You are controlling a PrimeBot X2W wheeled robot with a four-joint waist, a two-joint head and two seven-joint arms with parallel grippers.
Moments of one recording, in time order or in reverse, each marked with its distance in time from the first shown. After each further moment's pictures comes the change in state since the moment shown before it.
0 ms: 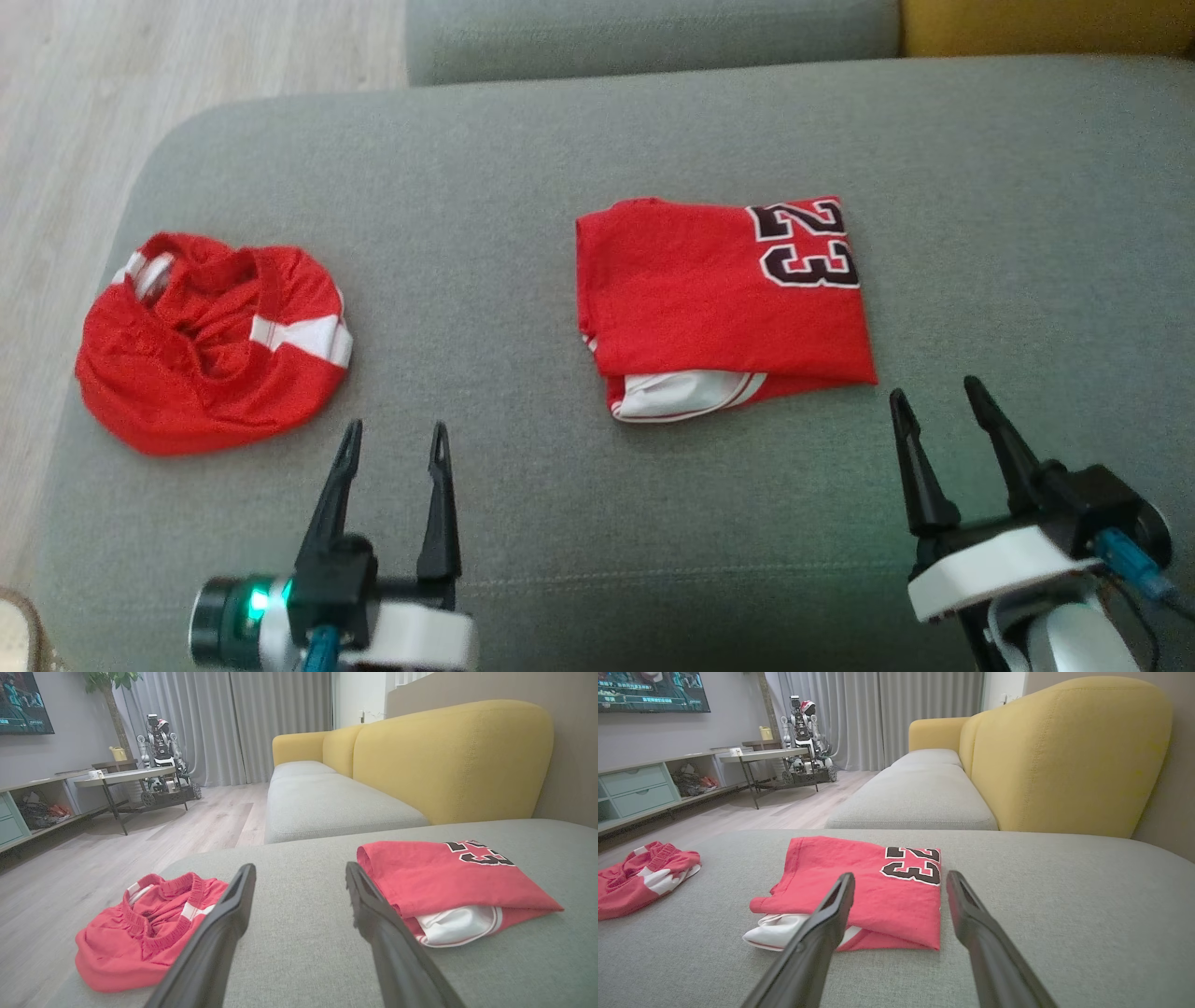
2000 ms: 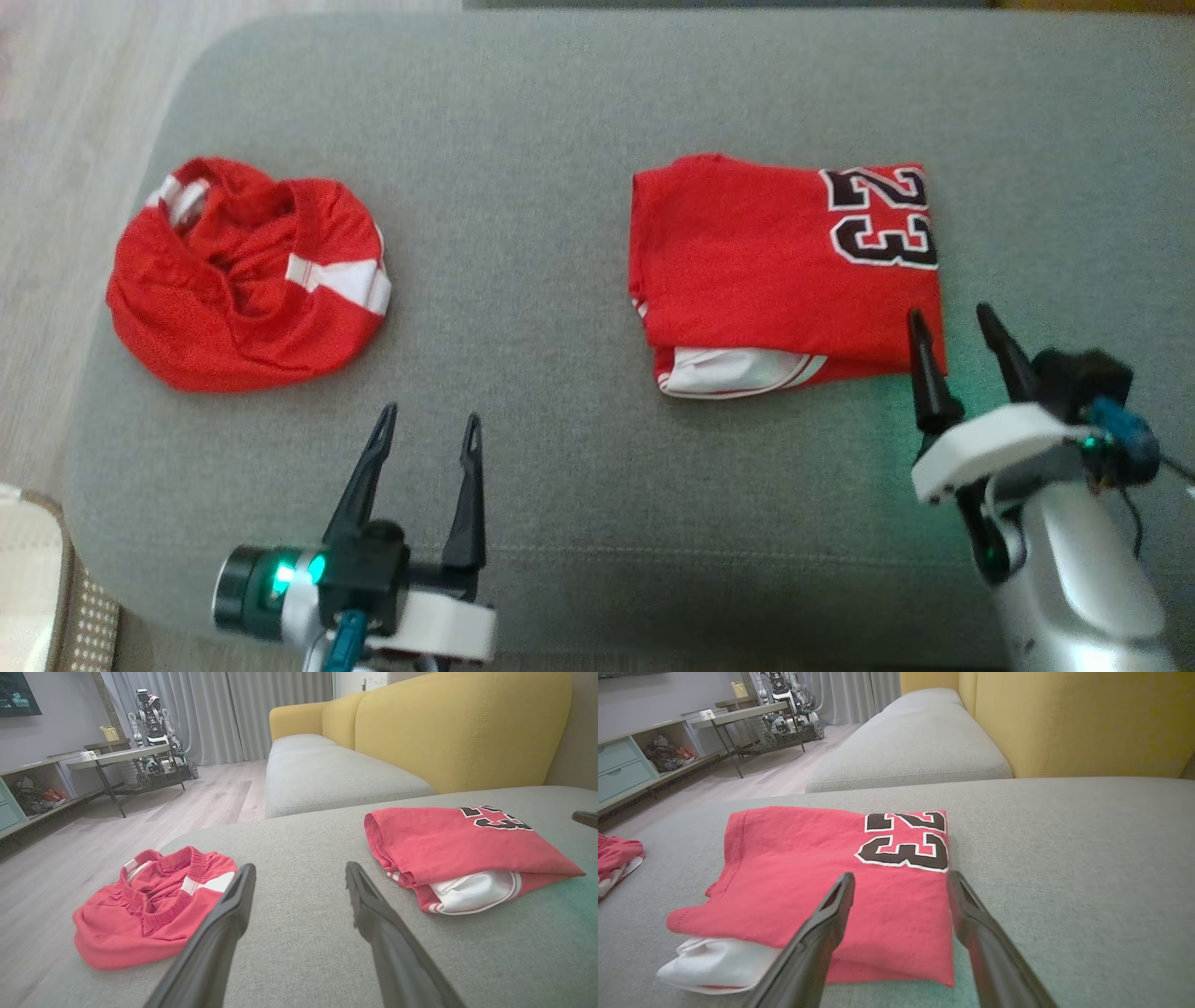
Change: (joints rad) left arm -0.012 -0.008 -0.019 0.023 0.041 -0.052 0.000; right arm -0.294 0.005 -0.066 0.378 0.019 0.000 0.000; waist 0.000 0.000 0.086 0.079
